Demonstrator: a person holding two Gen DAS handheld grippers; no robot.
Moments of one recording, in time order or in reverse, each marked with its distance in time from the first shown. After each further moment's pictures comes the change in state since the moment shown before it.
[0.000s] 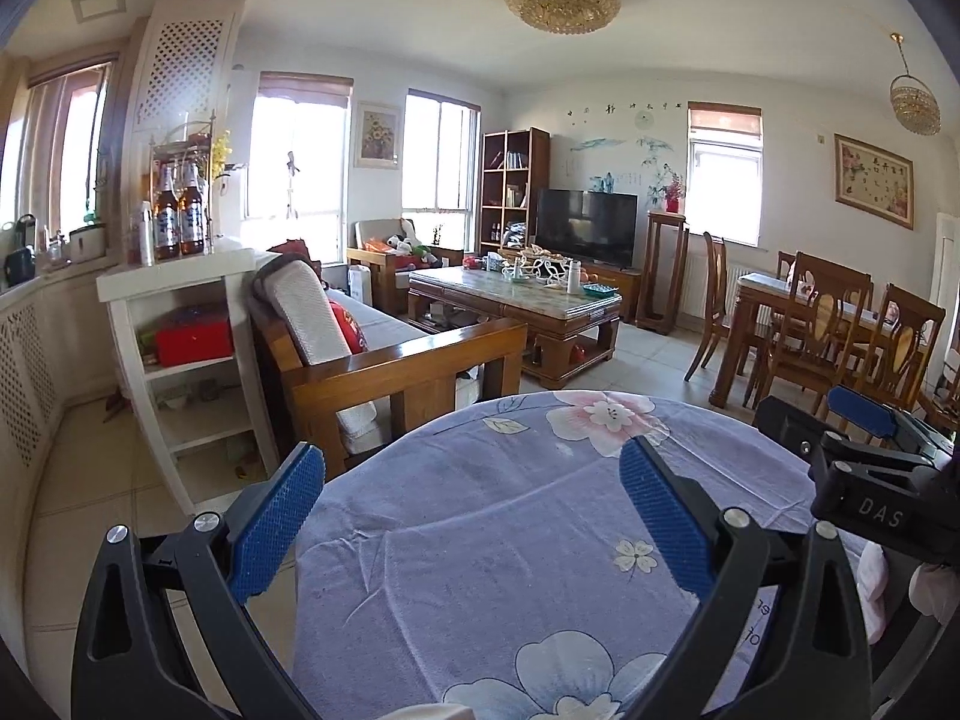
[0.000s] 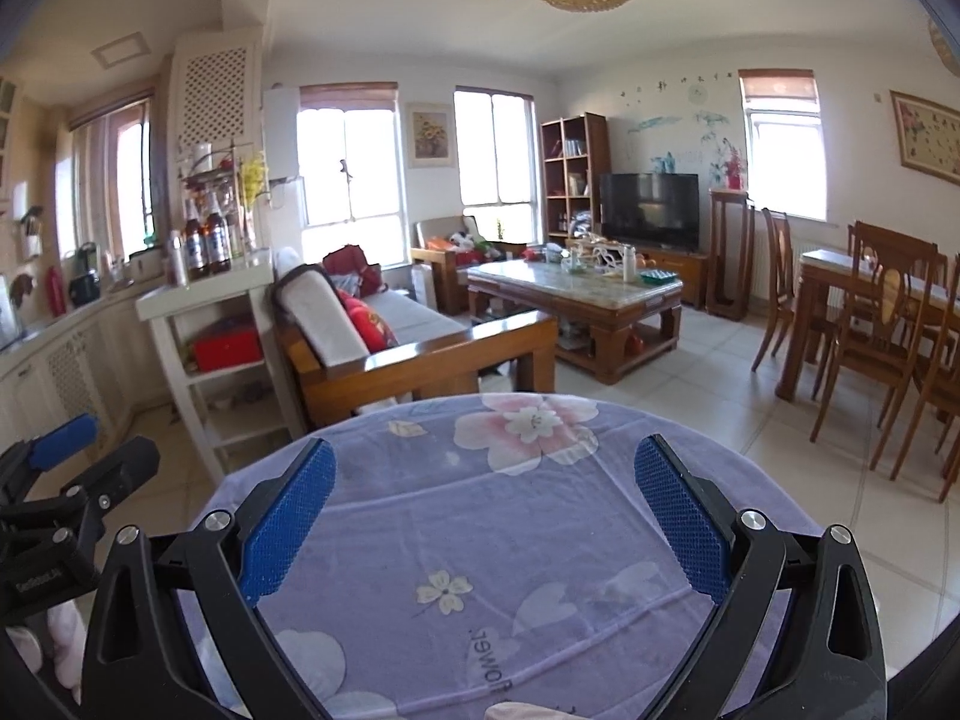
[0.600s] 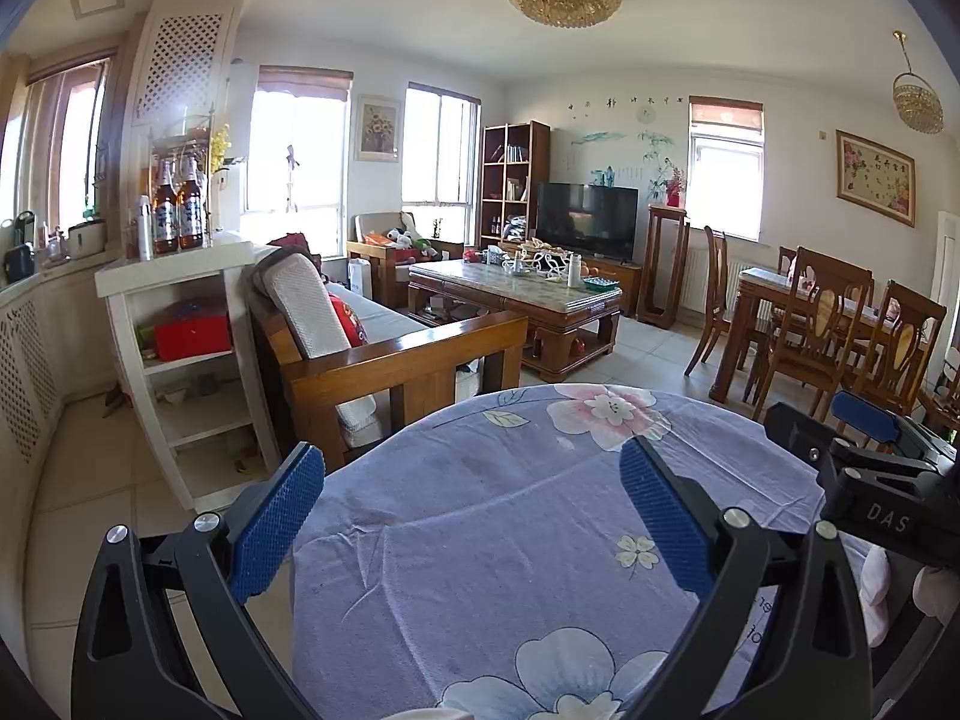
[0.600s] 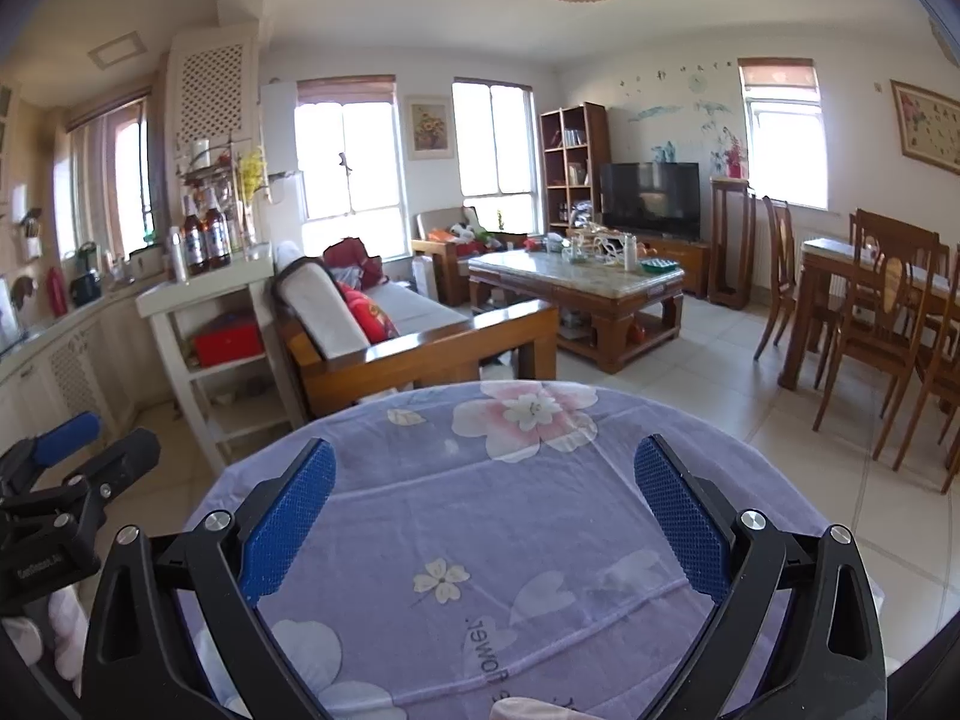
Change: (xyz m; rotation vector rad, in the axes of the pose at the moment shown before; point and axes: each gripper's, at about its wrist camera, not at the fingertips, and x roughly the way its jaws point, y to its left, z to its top) left arm 0.000 -0.002 -0.003 0.001 0.014 0.001; right arm -0.003 -0.009 -0.010 0.015 0.019 0.002
